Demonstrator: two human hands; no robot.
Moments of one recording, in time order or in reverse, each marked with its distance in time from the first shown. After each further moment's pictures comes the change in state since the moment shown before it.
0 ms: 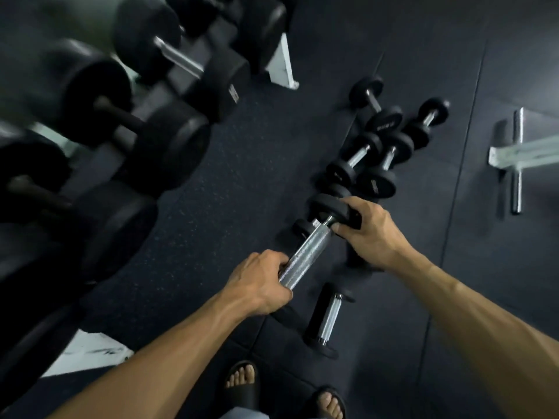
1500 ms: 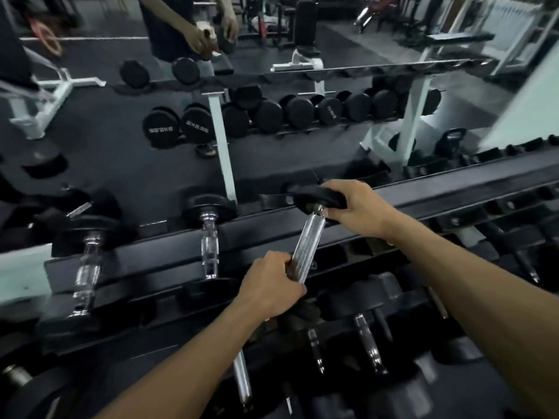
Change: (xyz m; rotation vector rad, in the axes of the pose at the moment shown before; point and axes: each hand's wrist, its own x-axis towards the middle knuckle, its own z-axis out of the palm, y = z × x) left_hand -0.471 -0.281 -0.397 -0.551 0.822 -0.478; right_hand -0.032 -0.778 0.200 -0.279 -0.479 -1.008
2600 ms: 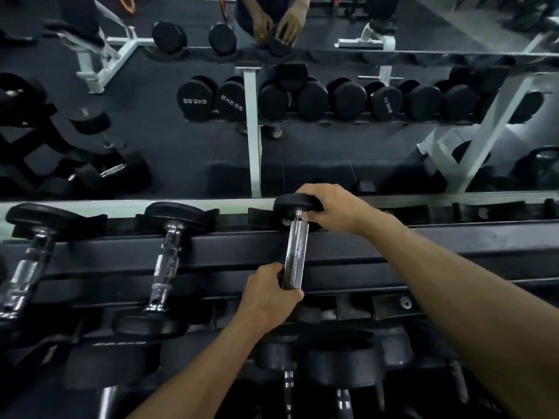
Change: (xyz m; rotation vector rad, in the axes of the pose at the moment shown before) left_hand 0.117 0.019 0.062 -0.248 0.222 -0.314; right_hand 0.148 0.089 0.019 -0.036 -0.361 -0.227
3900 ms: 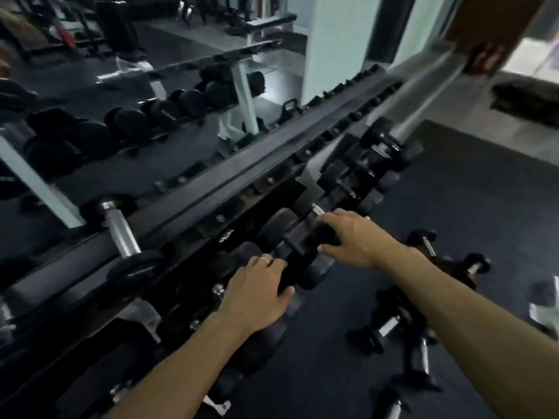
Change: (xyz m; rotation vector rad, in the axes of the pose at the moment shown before) left_hand -0.245 0.047 0.104 0.760 -0.420 1.073; right_hand -0.472 -0.084 0.045 -0.177 0.302 0.867
